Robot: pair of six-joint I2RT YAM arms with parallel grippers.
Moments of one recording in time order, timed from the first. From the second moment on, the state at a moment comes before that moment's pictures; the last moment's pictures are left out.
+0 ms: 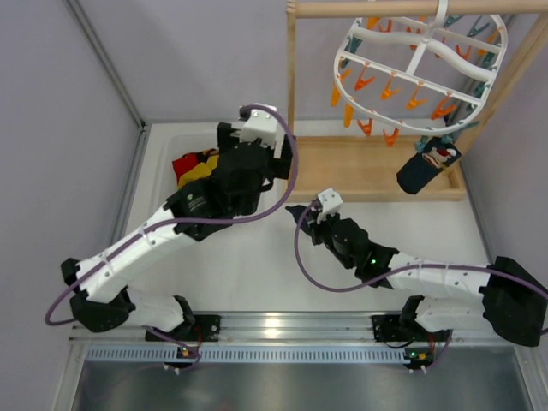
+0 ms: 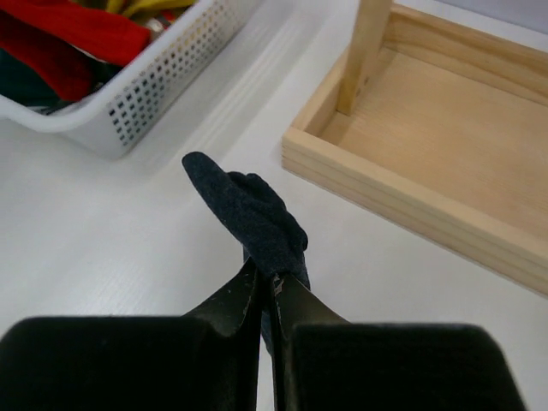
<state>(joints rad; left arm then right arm) -1.04 1.40 1.69 -0.49 -0.86 -0.05 1.02 1.12 0.49 0.41 0.49 0.12</state>
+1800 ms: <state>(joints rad) -1.03 0.53 0.97 -0.74 -0.87 -0.42 0.55 0.80 0.75 -0.15 0.18 0.10</state>
